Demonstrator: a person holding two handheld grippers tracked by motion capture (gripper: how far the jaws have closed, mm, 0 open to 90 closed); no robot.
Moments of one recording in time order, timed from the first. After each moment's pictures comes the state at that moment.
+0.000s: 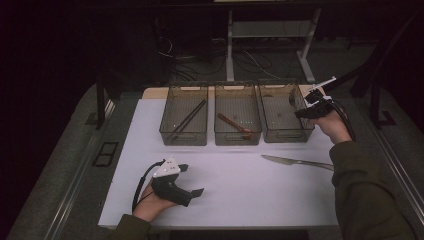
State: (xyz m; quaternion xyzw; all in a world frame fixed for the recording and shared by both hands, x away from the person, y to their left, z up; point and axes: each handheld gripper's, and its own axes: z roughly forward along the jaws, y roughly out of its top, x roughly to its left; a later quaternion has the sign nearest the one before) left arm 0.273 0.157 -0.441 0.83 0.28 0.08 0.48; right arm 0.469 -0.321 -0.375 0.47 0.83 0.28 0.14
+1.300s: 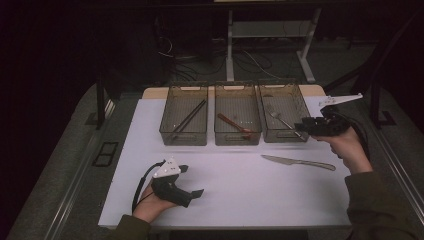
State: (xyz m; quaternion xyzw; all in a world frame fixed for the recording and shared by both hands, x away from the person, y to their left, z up) left arm 0.272 0.157 -0.441 0.83 0.28 0.07 0.48; right arm 0.386 -0.327 -0.356 0.43 0.80 0.40 0.13
